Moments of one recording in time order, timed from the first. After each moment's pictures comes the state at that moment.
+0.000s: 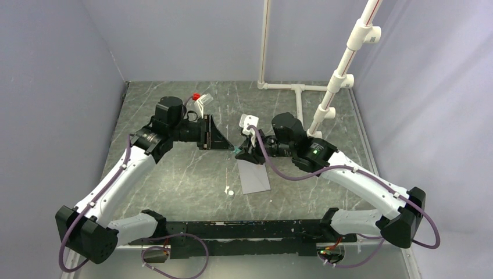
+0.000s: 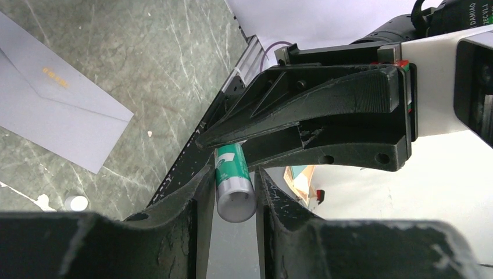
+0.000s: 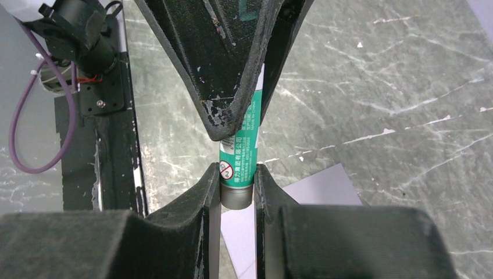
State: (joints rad) left arm -0.45 1.14 1.11 -0.42 0.90 -0.65; right arm 0.88 1.18 1.13 -0.35 -0.40 -0.22
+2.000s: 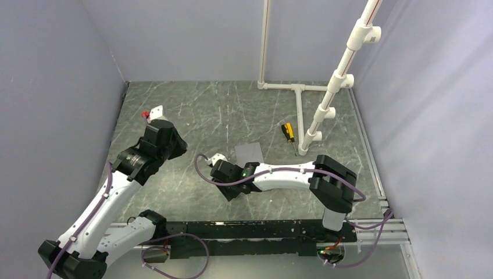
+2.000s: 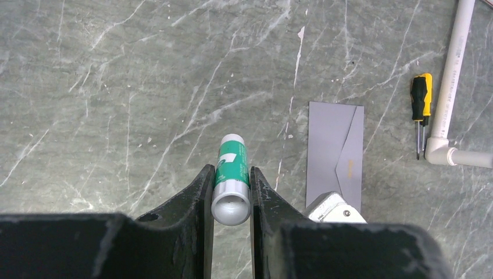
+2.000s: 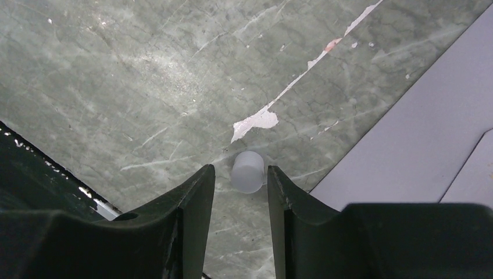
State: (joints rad) left arm -0.46 0.90 0.99 -0.75 -0.29 -0.70; right arm 1.21 1.78 1.12 -0.40 0.15 0.41
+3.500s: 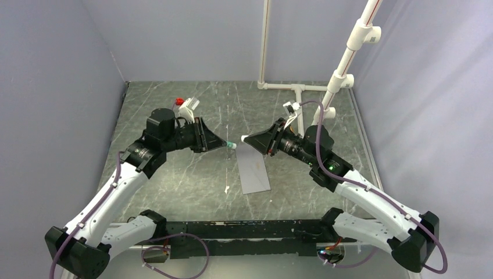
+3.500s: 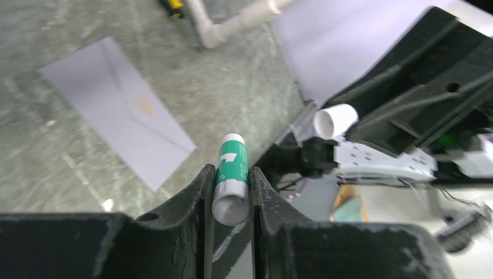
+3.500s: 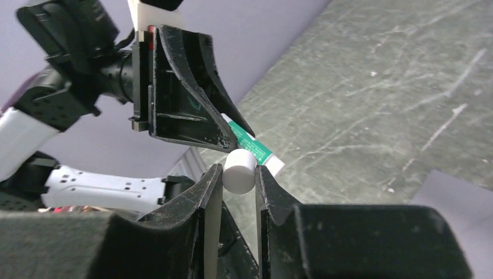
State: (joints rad) left arm -0.46 0.98 0.98 -0.39 0.52 -0.67; right arm 0.75 0.95 0.81 0.13 -0.26 0.64
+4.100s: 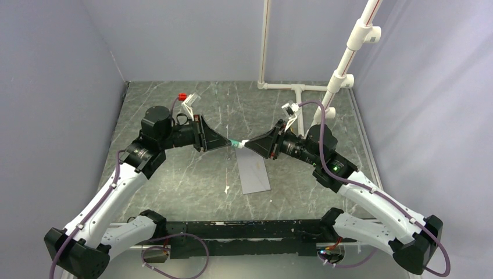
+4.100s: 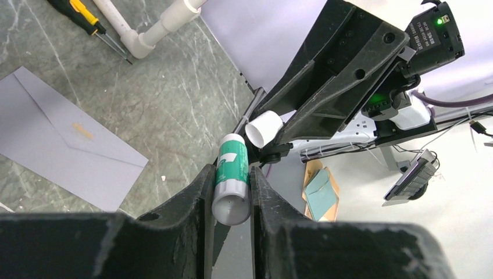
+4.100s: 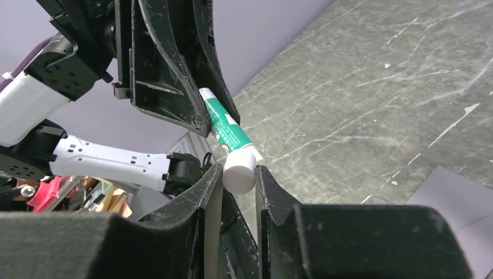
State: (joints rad) left arm -0.46 0.98 0.99 -0.21 0.76 -0.73; right arm 0.75 0.92 0.85 0.07 -0.36 0.59
